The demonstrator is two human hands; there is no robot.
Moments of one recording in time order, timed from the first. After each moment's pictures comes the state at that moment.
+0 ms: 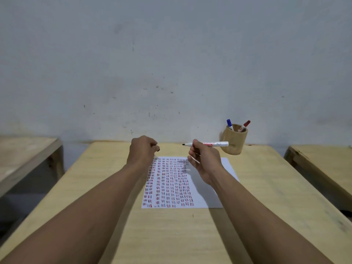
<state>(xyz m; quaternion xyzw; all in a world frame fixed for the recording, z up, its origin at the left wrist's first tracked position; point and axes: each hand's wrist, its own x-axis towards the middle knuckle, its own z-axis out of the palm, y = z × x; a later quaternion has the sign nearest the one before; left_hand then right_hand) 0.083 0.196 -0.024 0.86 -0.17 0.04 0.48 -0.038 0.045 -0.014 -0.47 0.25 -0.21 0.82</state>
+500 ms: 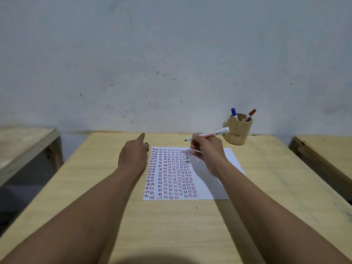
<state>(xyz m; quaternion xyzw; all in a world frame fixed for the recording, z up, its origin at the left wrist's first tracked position) 0.097 0.218 -0.068 0.93 -0.16 0.08 0.31 -0.026 0.032 -0.034 -0.60 0.25 -0.22 0.73</state>
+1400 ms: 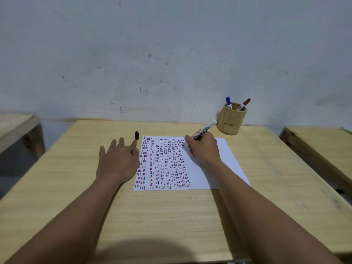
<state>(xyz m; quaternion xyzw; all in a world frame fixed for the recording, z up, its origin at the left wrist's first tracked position) 0.072 0.248 -0.096 0.97 -0.22 0.00 0.12 -0.020 0.012 -0.080 -0.81 0.30 -0.23 0.44</state>
